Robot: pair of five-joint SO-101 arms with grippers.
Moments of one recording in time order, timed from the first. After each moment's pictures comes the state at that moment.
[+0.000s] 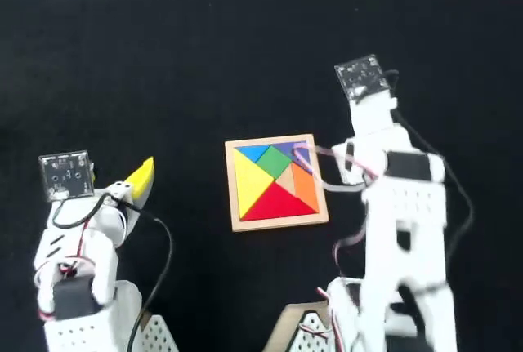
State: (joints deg) left arm -15.6 -103.7 86.8 54.2 -3.7; right arm 7.4 -33.8 42.8 61.9 23.8
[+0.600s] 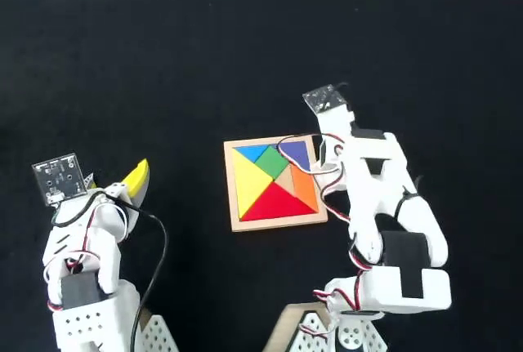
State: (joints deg) left arm -18.0 -103.9 96.2 49.1 3.8; right arm 3.2 0.2 42.1 49.0 24.9
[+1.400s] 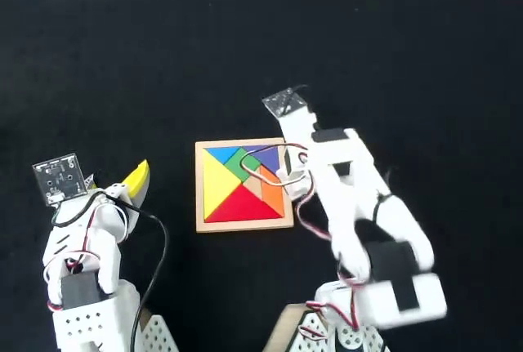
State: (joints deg) left arm -18.0 -103.9 96.2 49.4 3.8; right arm -9.8 -3.4 41.8 53.5 17.1
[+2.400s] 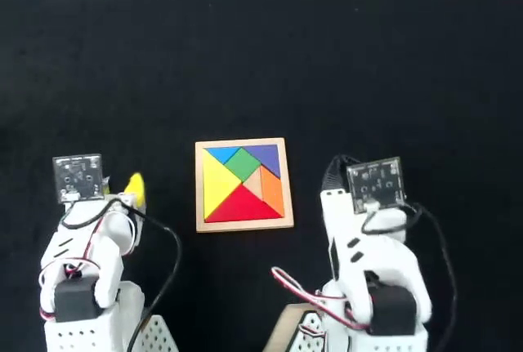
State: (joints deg) left arm -10.9 -104.0 83.9 64.5 -2.3; right arm 0.0 -103.3 74.0 63.5 10.4
